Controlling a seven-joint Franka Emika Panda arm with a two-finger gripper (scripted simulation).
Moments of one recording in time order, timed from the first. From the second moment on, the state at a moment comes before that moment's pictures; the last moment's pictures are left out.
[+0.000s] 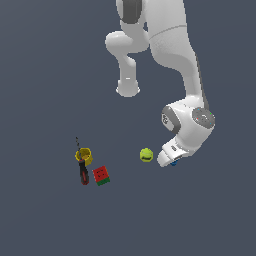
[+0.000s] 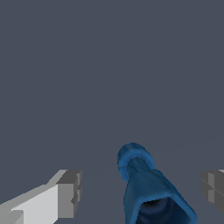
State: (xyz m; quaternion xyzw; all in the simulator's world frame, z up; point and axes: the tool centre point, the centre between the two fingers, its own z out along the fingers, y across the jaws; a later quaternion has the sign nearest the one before) arm 0.040 0.221 0.044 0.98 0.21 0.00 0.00
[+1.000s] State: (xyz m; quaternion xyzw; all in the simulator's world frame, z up) arm 0.043 0.207 0.058 0.98 0.21 0.00 0.00
